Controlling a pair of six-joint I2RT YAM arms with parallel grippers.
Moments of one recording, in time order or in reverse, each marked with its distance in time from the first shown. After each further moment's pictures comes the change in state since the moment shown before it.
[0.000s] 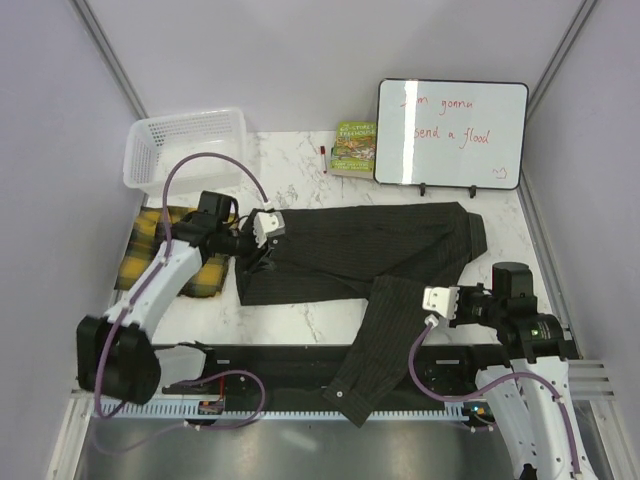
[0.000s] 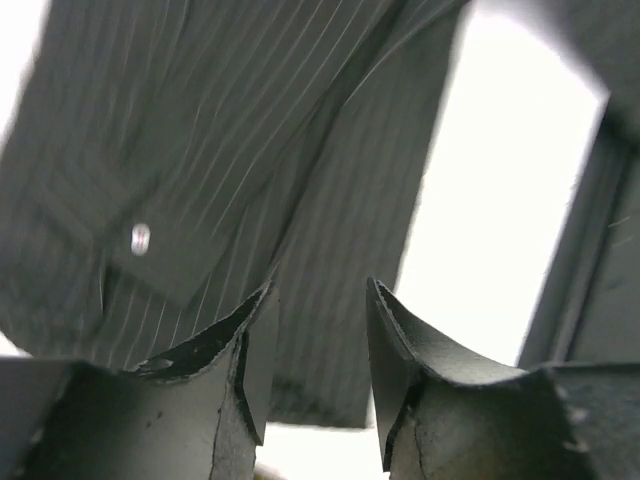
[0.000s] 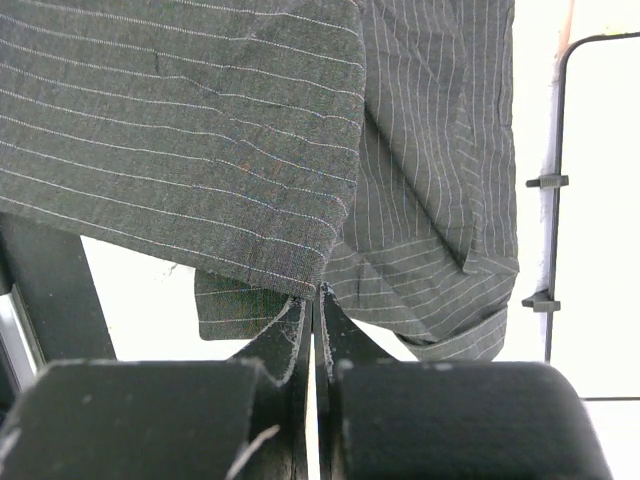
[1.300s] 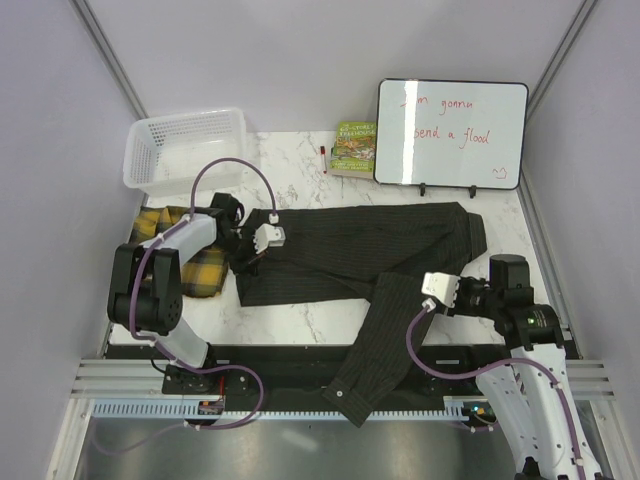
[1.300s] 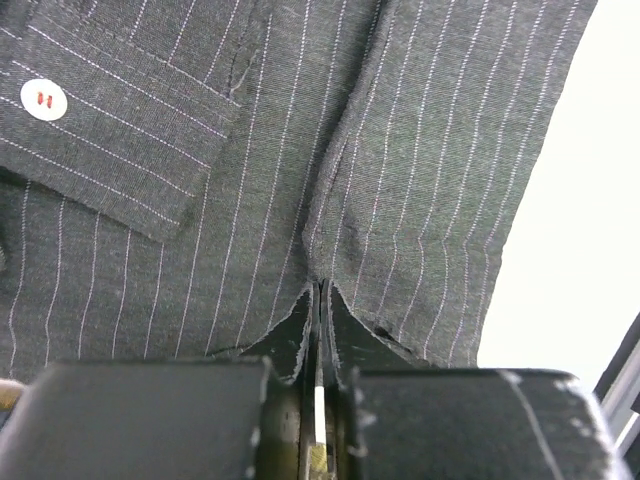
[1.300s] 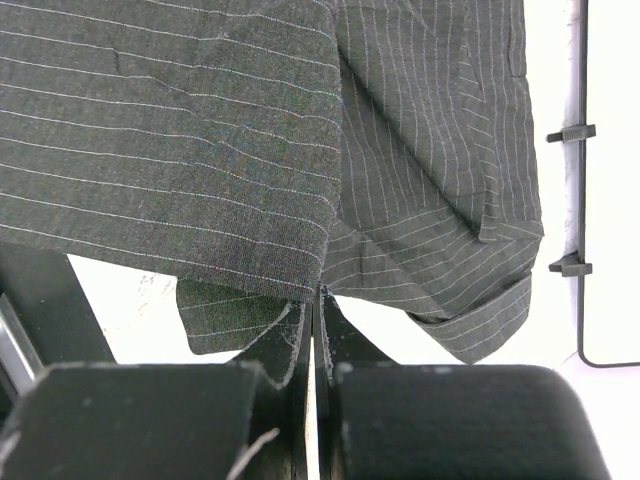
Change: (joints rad) left arm 0.132 0.482 0.072 -0.089 -0.189 0.317; right arm 0.000 0.073 -0.002 0.064 0.076 0.101
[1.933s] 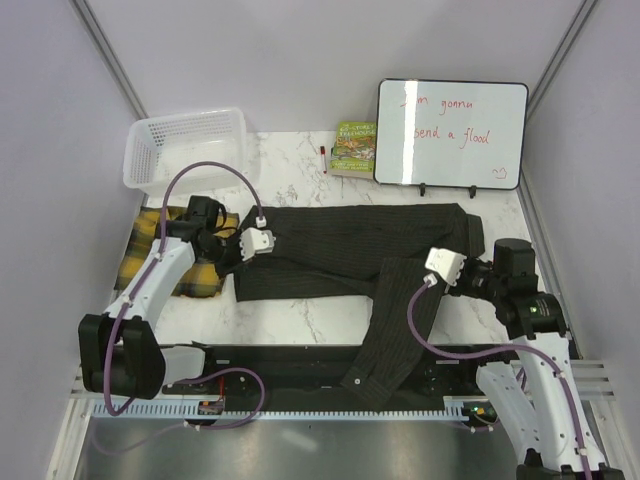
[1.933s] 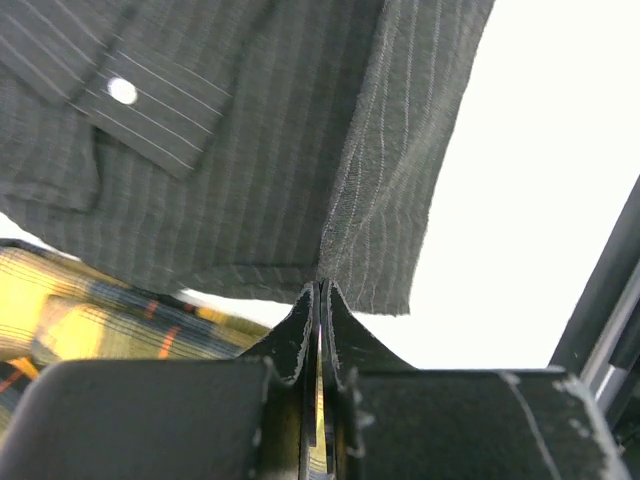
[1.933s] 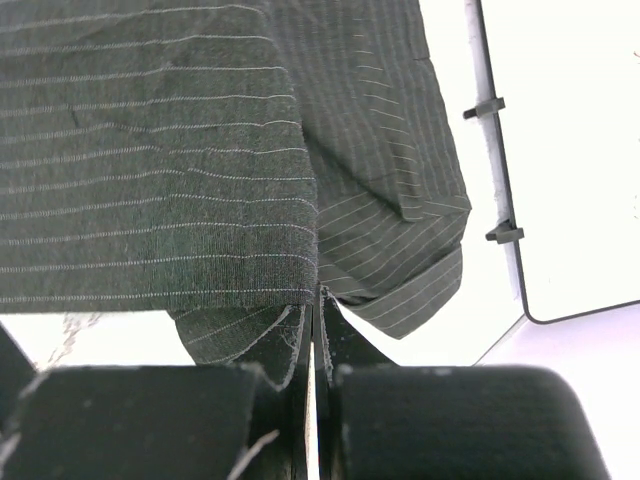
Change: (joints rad) left arm 0.023 -0.366 -0.036 -0.118 -0.005 0.047; right arm 0.000 0.052 0.066 0.123 0.072 0.111
